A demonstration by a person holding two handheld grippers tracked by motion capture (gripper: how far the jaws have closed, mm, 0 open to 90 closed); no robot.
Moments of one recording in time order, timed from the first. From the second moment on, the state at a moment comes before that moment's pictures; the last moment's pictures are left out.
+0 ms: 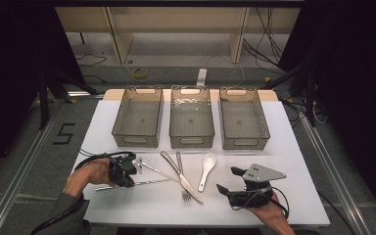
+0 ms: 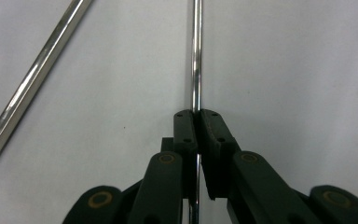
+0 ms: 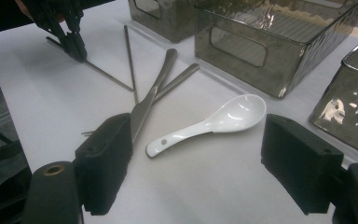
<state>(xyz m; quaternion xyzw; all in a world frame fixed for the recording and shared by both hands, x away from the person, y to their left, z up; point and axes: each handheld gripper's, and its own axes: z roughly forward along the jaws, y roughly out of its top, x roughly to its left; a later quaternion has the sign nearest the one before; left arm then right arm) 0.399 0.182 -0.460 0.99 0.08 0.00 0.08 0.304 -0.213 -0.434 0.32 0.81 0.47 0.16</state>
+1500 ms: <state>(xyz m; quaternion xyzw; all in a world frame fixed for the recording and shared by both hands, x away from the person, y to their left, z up) 0.433 0.191 -0.382 0.86 0.35 0.13 0.35 0.303 -0.219 -0.433 0.33 0.79 0.48 0.16</state>
